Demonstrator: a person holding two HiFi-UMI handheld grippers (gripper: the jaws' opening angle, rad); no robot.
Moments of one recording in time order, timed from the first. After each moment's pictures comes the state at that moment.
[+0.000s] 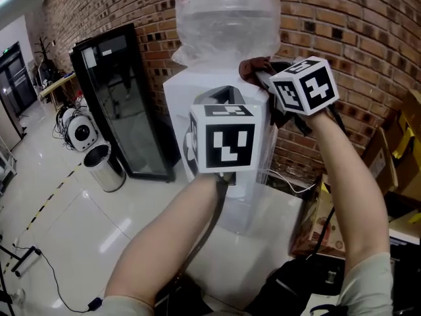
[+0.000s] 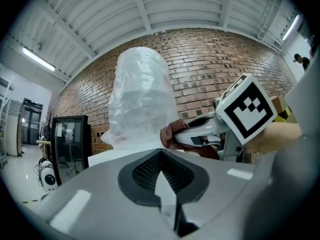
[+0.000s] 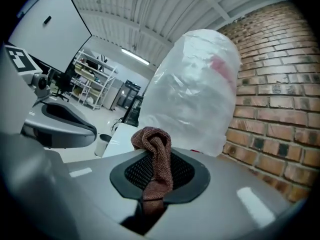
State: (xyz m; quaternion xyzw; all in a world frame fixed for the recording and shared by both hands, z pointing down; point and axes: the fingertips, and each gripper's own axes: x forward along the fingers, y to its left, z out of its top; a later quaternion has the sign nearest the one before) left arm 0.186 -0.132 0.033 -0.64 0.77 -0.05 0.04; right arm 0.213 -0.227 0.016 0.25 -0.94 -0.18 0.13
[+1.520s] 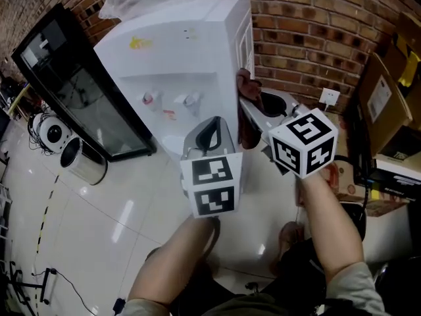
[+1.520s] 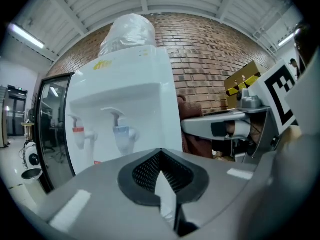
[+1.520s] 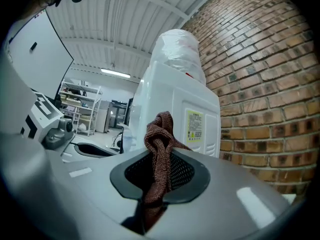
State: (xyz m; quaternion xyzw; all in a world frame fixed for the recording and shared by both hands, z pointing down) left arm 0.217 -0.138 0.267 -0.69 0.72 -0.10 -0.02; right arm 0.268 -0.178 0.231 0.27 -0.96 -0.02 0.02
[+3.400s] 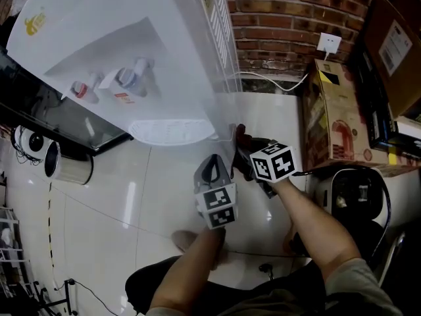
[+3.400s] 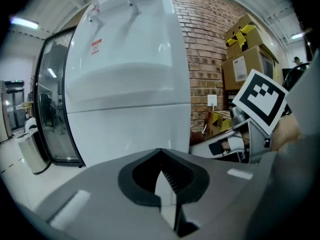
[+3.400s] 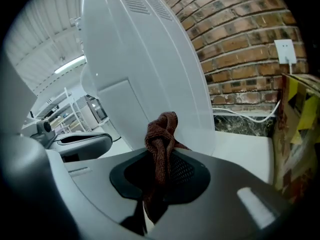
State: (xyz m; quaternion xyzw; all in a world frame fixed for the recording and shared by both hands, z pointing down) left arm 0.202 -0.118 0.572 -0.67 0.71 -0.19 -0.14; right arm 0.269 -0.171 0.619 0.29 -0.89 0.29 0.20
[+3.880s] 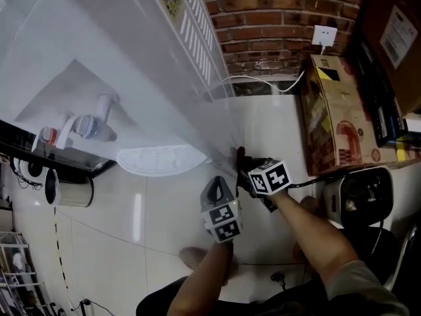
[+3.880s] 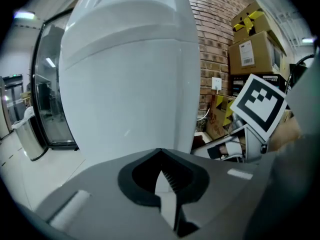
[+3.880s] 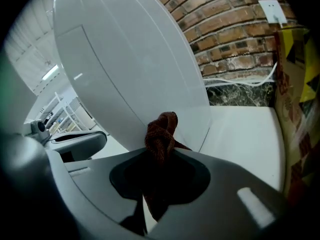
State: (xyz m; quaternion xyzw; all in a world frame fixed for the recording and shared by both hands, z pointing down) left arm 0.197 -0.120 0.653 -0.65 0.70 -0.22 -0.20; right arm 0.268 -0.167 0.718 0.29 -0.85 0.36 0.25
